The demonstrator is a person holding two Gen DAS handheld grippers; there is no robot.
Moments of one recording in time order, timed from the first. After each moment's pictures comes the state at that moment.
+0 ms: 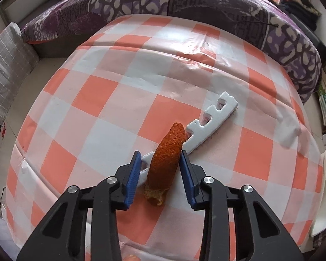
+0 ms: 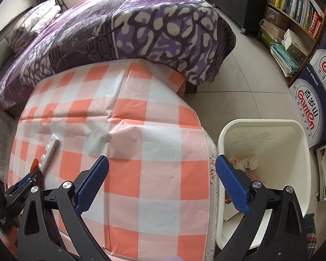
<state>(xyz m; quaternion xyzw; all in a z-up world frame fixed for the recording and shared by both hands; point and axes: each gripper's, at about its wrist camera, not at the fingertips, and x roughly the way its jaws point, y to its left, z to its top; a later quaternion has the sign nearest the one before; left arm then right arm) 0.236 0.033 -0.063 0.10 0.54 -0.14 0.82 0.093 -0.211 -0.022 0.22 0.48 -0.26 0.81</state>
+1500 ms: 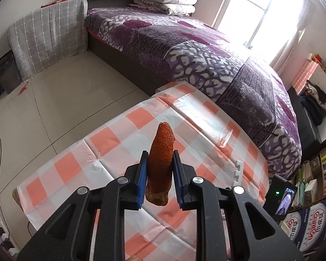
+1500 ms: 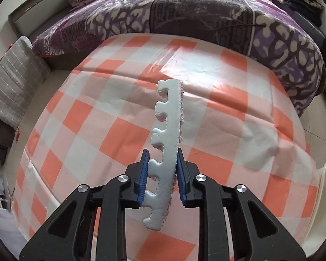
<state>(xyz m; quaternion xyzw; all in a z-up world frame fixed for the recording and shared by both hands) 0.221 0.184 0.084 -0.11 0.45 -0.05 0.89 0.209 -0.046 -0.037 0.12 0.49 -0.09 0.86</state>
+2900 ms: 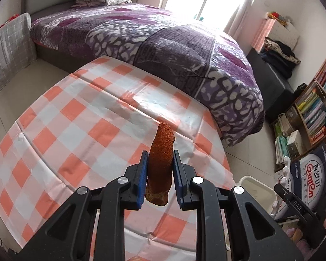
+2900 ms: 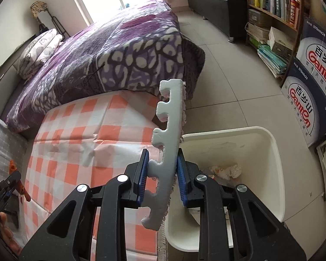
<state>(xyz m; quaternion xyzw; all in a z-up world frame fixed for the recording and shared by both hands) 0.128 -0.019 0.067 -0.04 0.46 -0.19 0.87 -0.004 -0.288 0.021 0.27 0.40 -0.25 0.84</state>
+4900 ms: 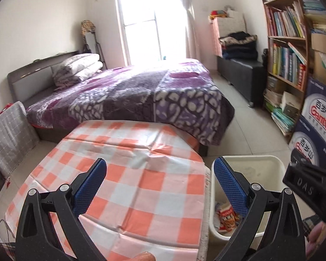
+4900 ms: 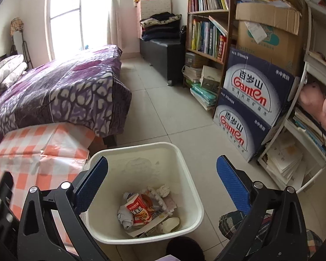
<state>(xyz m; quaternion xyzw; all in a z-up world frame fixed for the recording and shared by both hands) -0.042 -0.121 0.057 0.12 0.24 -0.22 0.94 -0.132 -0.273 0.036 0.14 0.28 -0.45 0.84</state>
